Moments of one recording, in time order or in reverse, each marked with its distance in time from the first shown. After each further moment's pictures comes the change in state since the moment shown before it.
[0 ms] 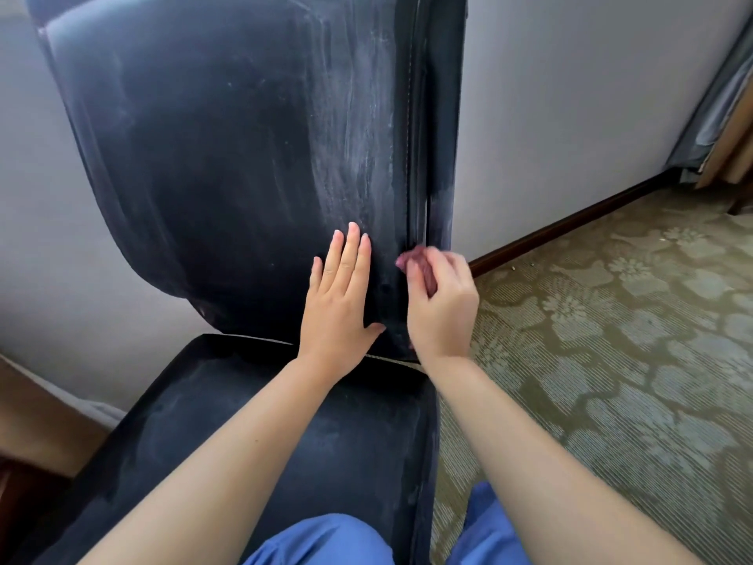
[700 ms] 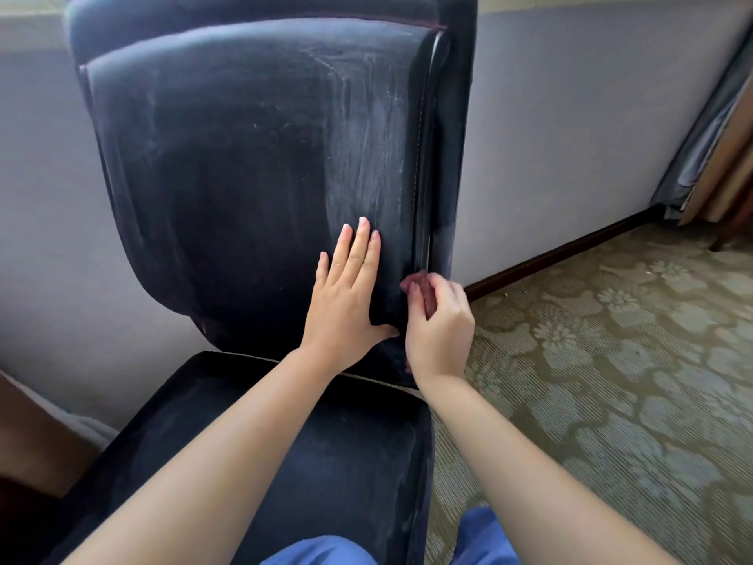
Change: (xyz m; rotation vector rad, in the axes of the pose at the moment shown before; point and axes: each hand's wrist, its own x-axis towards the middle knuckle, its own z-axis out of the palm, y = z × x) left_hand 0.030 0.006 -0.034 -0.055 -0.024 0.056; right_hand 0.009 -0.017 -0.001 -0.024 -0.001 0.073
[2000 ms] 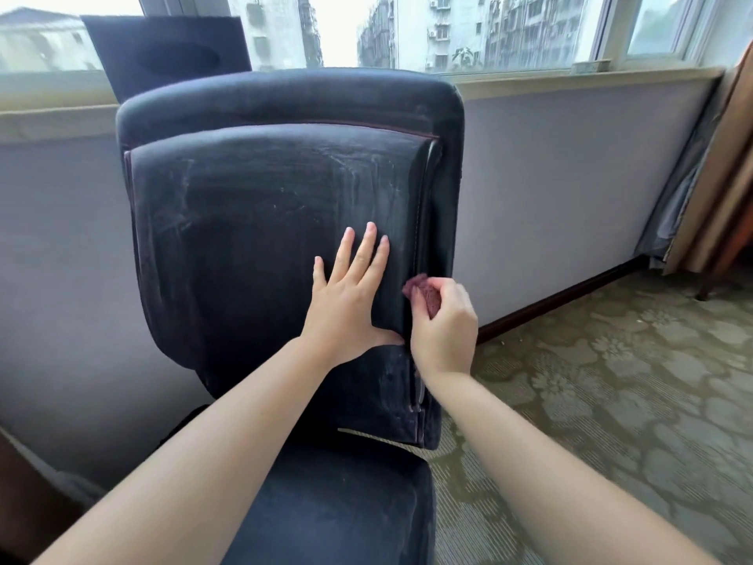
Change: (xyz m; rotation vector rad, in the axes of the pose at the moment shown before) left_hand 0.056 0.000 -0.058 0.114 -0.075 0.019; right_hand 0.058 -0.041 -0.005 0.011 -0.001 -0.077
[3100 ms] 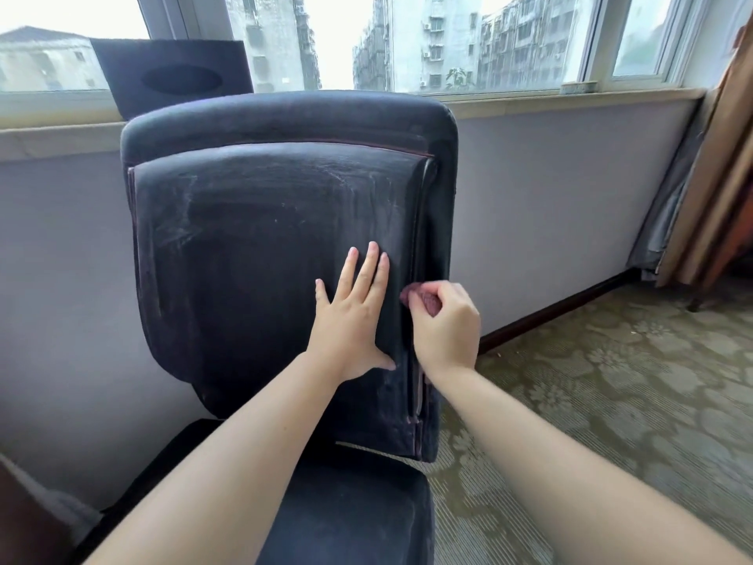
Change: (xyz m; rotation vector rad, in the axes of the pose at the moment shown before) left_hand -0.002 0.009 0.001 0.064 -0.112 -0.043; right_hand 0.016 -0.007 -0.007 0.008 -0.058 0.022
